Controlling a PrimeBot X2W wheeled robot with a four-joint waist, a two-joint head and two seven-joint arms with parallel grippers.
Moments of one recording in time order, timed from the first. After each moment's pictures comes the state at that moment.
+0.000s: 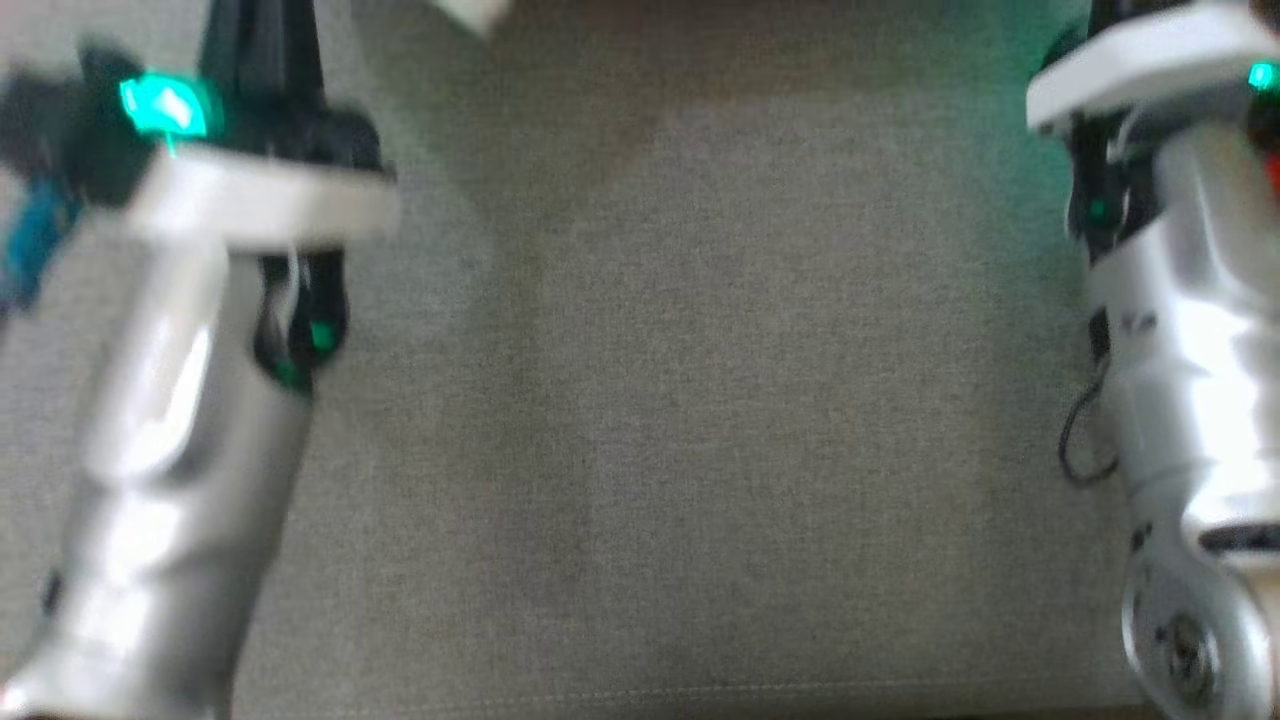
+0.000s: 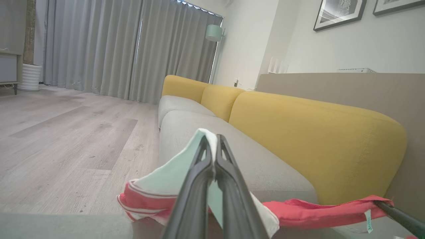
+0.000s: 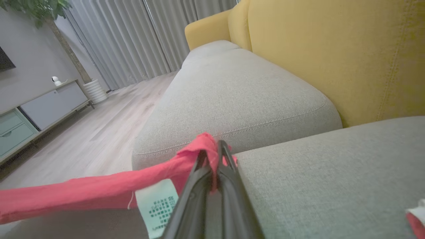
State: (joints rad) left arm -0.83 0.22 -0.35 0.32 -0.58 -0.07 -0.25; right arm -1.02 -0.07 -0.06 0.92 0.22 0.12 -0.24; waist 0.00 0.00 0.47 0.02
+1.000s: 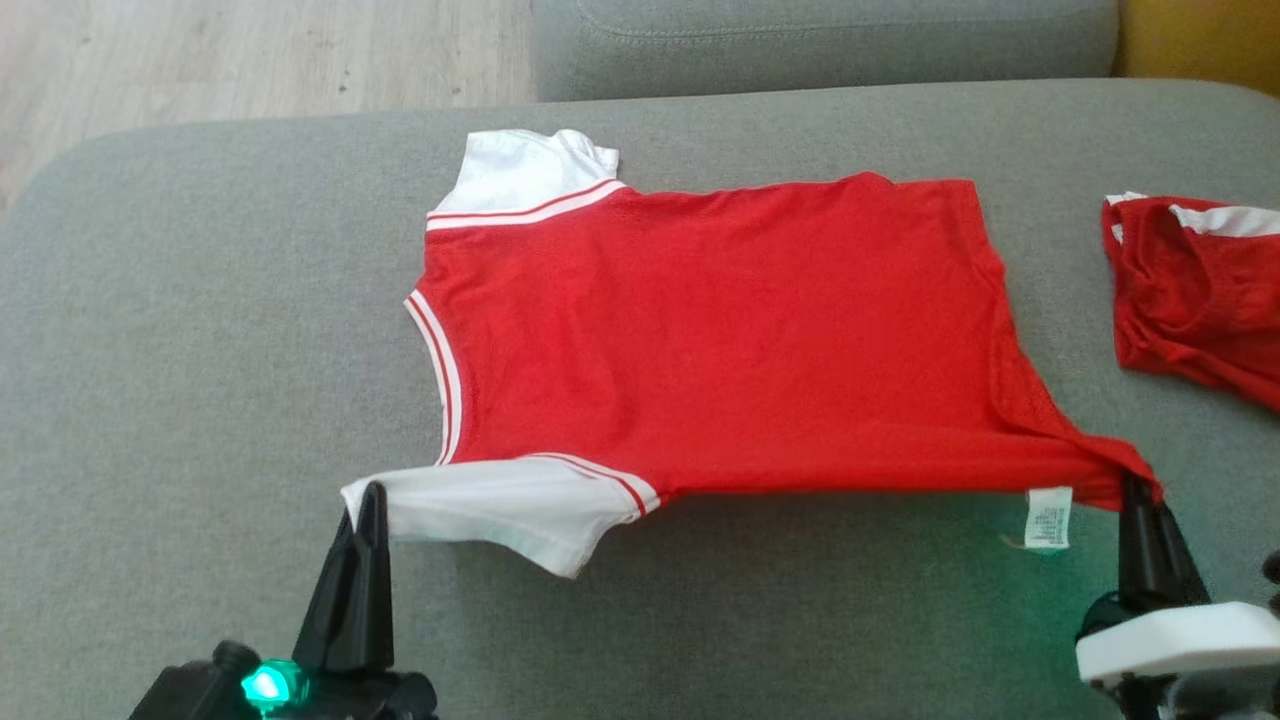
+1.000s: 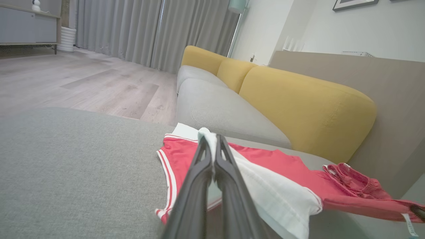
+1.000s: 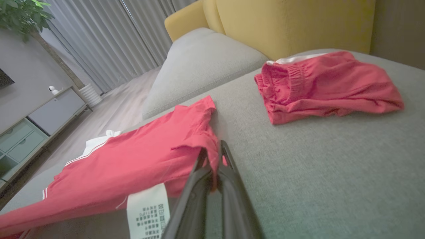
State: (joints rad) left arm 0.20 0.28 -0.36 -0.27 -0.53 0.12 -0.21; right arm 0.13 -0.04 -0.13 0.07 0.45 0.12 -0.03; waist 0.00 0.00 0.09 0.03
